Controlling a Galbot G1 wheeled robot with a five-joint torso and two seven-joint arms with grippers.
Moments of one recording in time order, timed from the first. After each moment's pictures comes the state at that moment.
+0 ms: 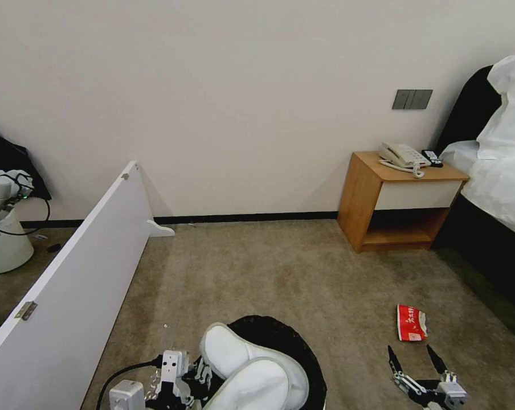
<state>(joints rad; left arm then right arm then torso) 1.77 -1.34 -0.49 -2.39 -0.47 0.62 0.03 -1.65 1.44 0.86 1.66 0.42 0.47 -0.43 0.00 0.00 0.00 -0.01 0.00</state>
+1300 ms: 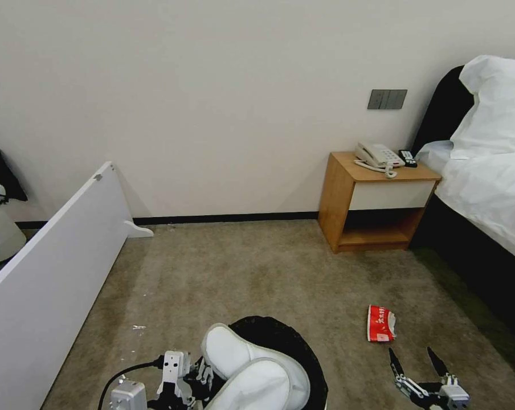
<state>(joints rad) 1.77 -1.35 -0.48 -2.39 -0.46 0.62 0.03 -1.65 1.43 0.87 1.65 0.45 0.47 -0.47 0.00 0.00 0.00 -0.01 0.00</state>
